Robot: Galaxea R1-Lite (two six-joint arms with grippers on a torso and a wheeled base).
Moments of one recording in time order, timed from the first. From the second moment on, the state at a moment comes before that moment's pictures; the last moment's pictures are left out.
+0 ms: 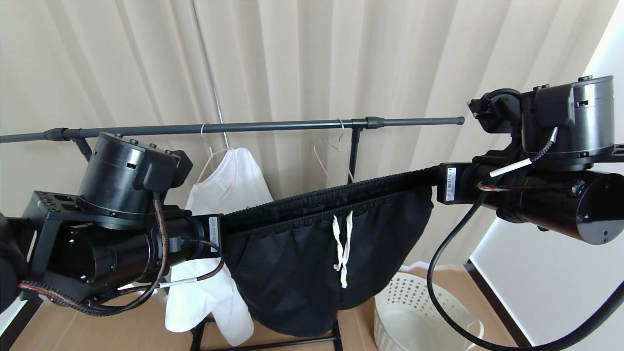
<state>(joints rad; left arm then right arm) -0.59 1.50 -0.91 0.07 0.35 -0.42 0.58 1.56 -1.07 -0.05 -0.51 0.27</state>
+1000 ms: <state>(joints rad) -0.59 1.76 -1.34 -0.11 0.16 -0.30 0.91 1.41 -0.82 -0.04 -0.49 0.07</state>
